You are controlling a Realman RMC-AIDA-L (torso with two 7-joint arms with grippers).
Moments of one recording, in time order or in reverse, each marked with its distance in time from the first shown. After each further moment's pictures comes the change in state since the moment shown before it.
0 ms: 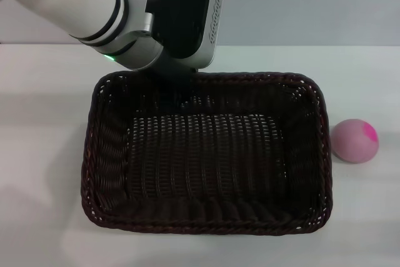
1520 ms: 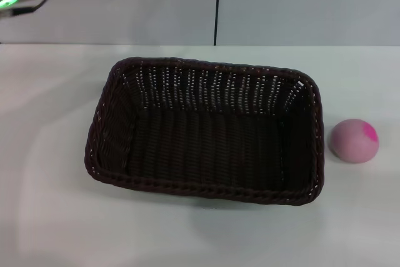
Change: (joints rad) left arm 0.380 0.012 -0.385 0.096 -0.722 -0.316 0.027; right arm -0.114 -0.015 -0.093 -0.999 -0.648 0.097 1.109
